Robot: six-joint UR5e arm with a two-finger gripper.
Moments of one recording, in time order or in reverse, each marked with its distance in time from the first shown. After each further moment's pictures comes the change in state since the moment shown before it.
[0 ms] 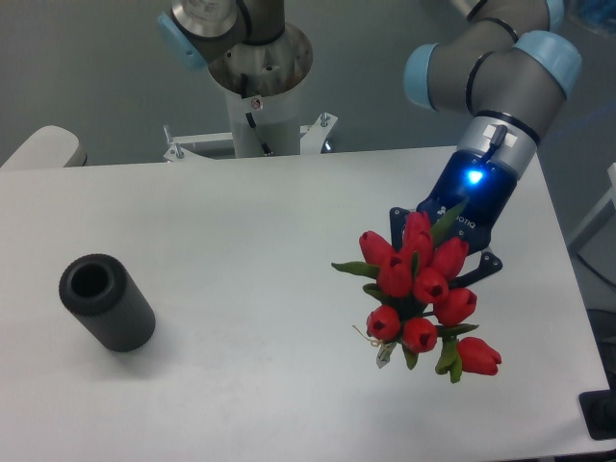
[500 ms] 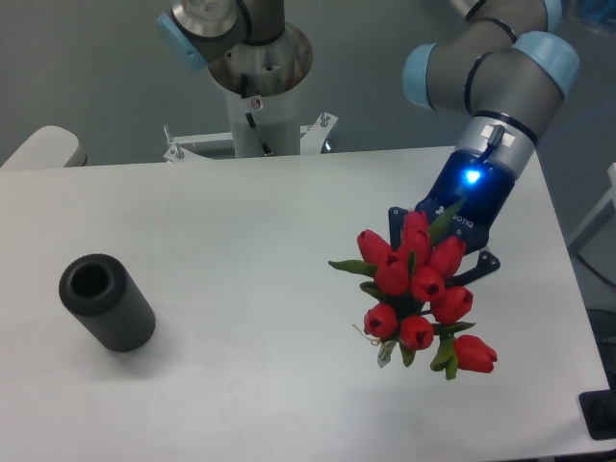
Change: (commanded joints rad) arm 0.008 0.011 -0.015 0.000 0.008 0.028
